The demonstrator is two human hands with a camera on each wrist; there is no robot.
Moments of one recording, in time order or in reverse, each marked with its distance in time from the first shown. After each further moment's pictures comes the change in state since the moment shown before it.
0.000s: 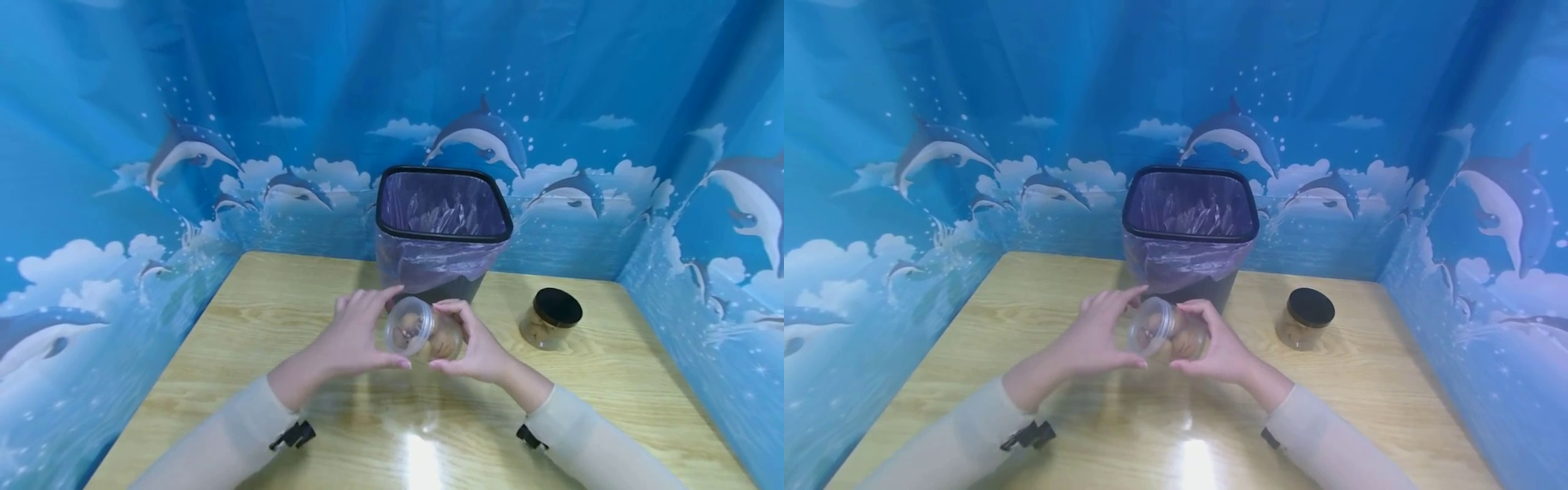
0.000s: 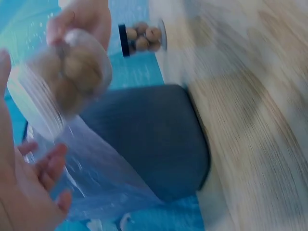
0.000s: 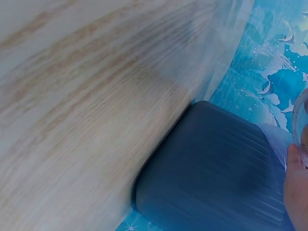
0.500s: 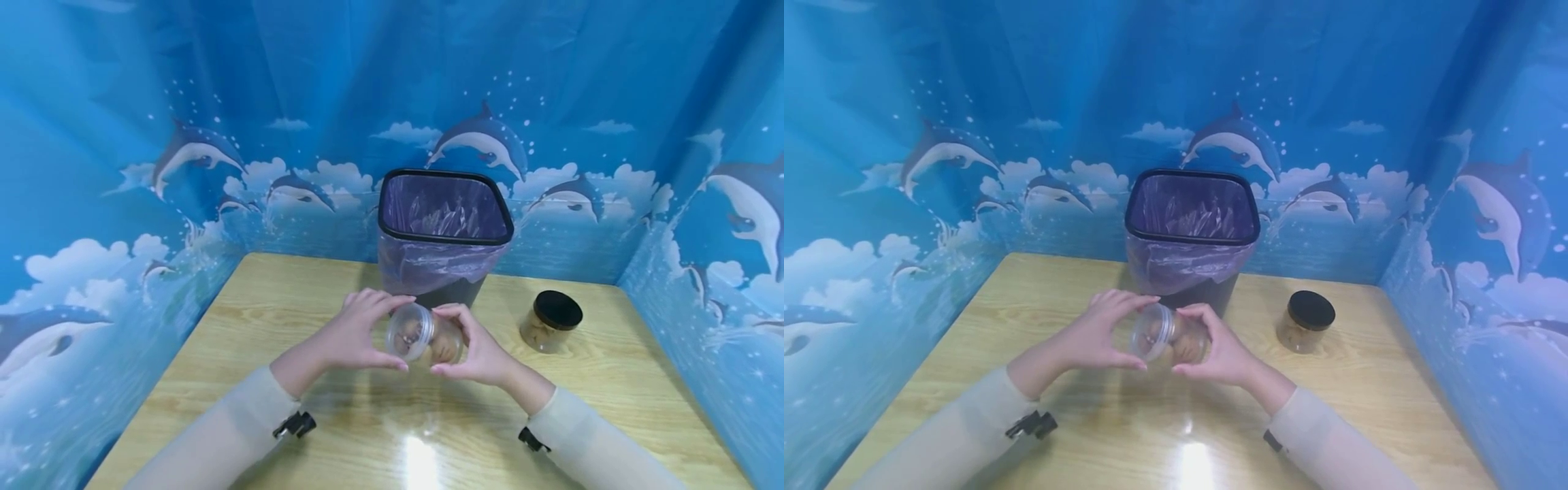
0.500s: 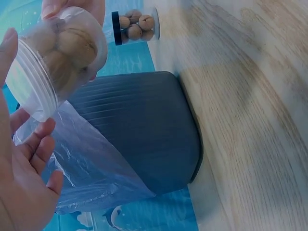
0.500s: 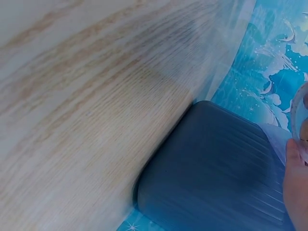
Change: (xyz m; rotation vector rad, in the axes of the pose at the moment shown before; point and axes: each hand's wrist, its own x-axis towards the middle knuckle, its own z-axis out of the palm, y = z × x) left_hand 0.007 -0.014 -0.004 -0.008 -0.027 0.200; right_hand -0.002 -0.002 -0.002 -0.004 -0.048 0.020
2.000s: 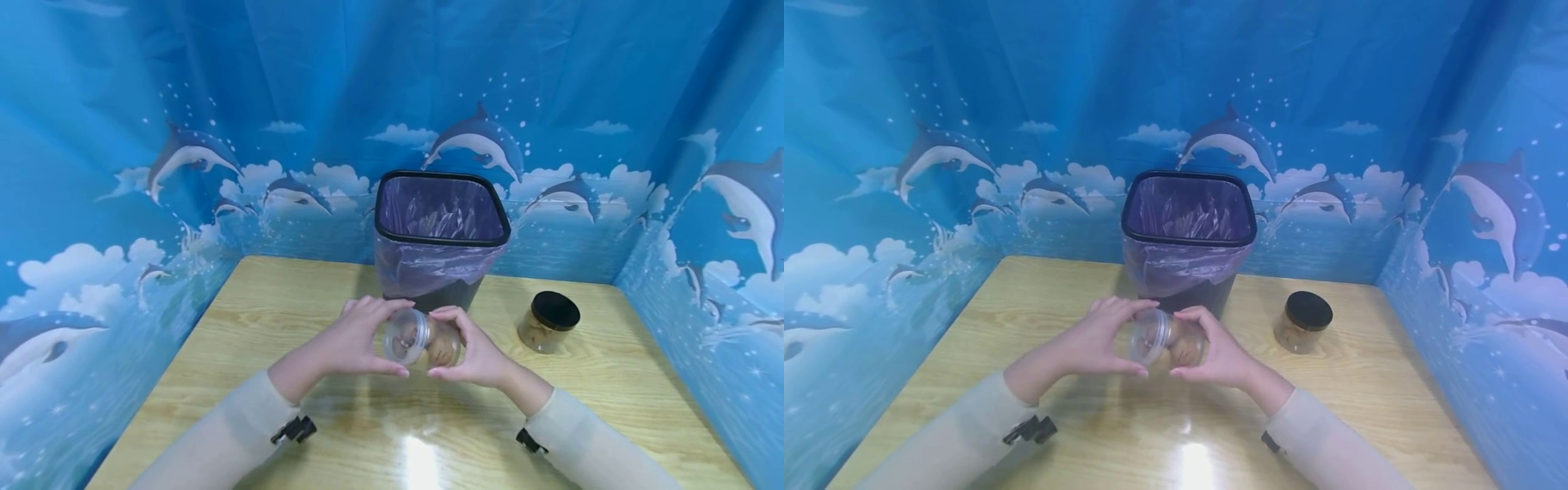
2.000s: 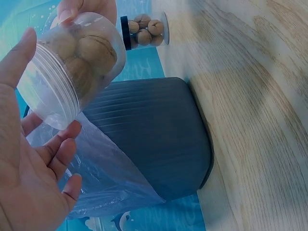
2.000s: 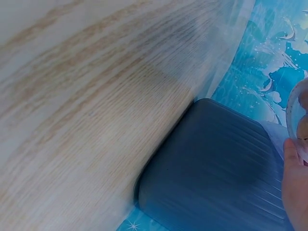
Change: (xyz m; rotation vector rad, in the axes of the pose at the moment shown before) left_hand 0.001 0.008 0.000 -0.012 -0.089 -0.069; right_hand -0.001 0.001 -0.001 -0.074 0.011 0.052
